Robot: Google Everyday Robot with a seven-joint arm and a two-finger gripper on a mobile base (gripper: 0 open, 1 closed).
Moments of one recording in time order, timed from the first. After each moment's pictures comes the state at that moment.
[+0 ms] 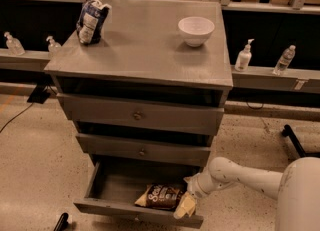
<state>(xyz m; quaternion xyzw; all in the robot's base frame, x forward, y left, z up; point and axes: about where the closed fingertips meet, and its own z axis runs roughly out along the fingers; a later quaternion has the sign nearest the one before) 0.495 -0.097 0.286 -0.50 0.80 0.28 0.16</state>
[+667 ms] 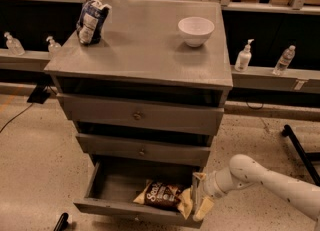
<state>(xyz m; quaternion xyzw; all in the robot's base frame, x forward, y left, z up) 0.482 -0.146 0.335 -0.59 0.73 0.27 0.21</state>
